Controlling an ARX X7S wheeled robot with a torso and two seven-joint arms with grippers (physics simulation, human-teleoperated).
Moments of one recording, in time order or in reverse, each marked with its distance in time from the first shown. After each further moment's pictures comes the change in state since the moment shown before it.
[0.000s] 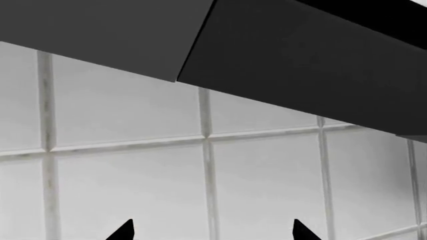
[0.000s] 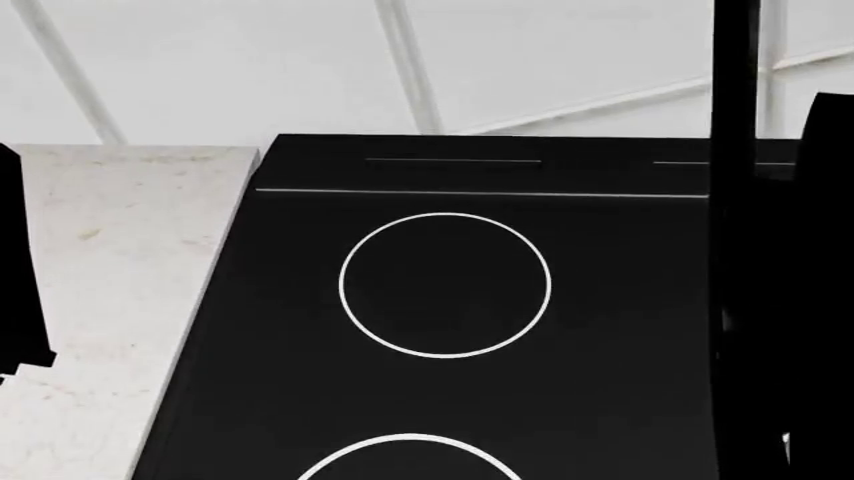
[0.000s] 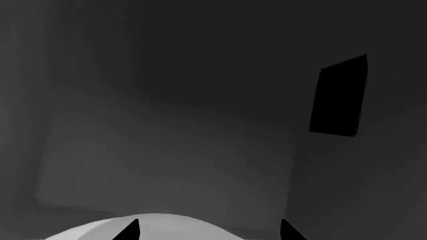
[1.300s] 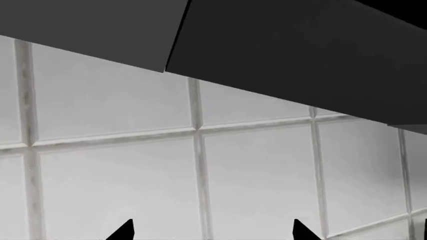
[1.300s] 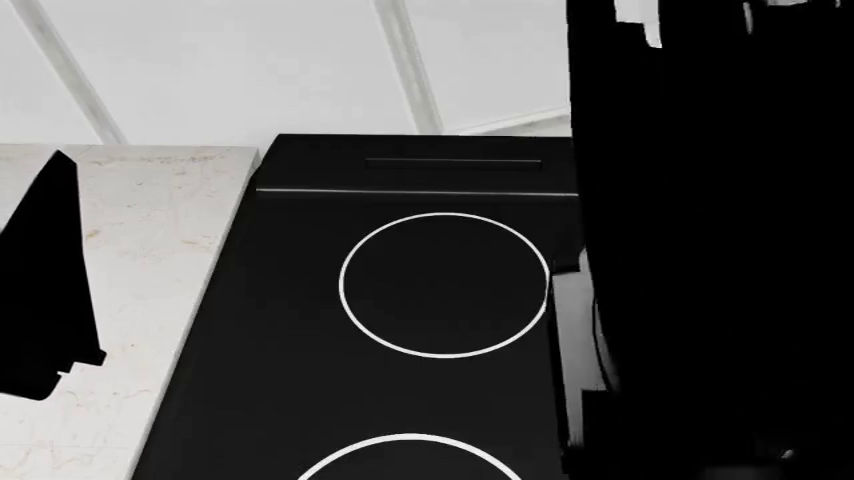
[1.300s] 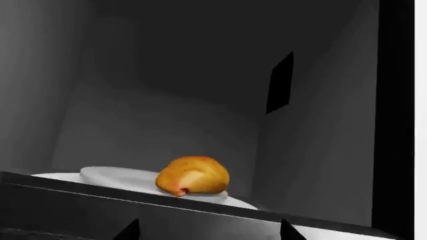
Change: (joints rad) left arm -0.024 0.041 0.084 -0.060 0.081 0.015 0.054; right arm -0.597 0.000 -0.004 -1.287 -1.664 0.521 -1.496
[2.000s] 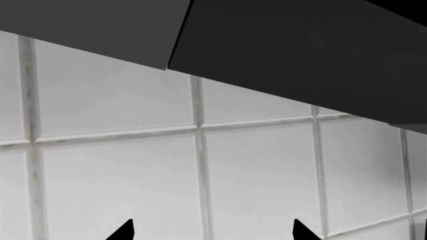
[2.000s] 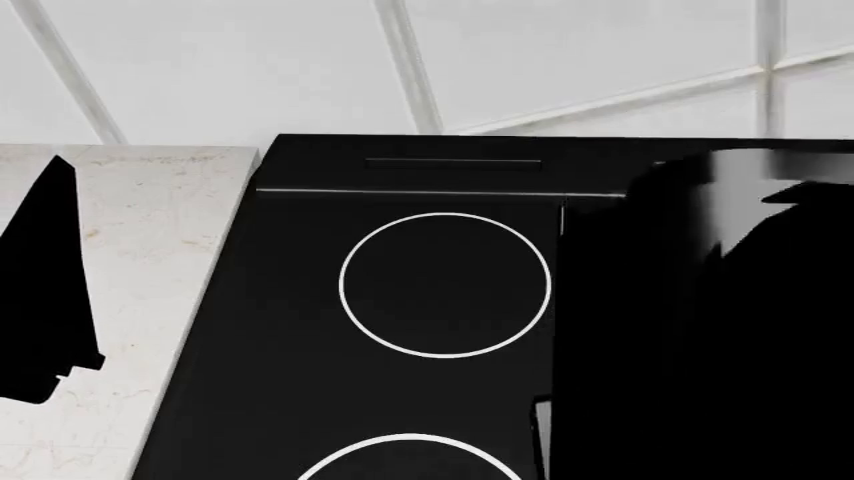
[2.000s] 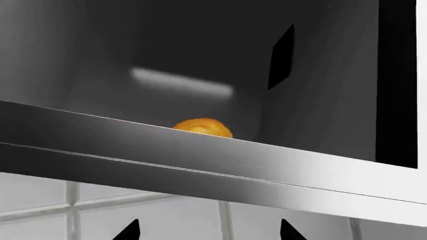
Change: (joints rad) left arm 0.012 -0.005 0.002 0.002 -0.004 0.010 -0.009; right arm -0.208 0.000 0.003 -0.193 -0.079 0.002 -0.033
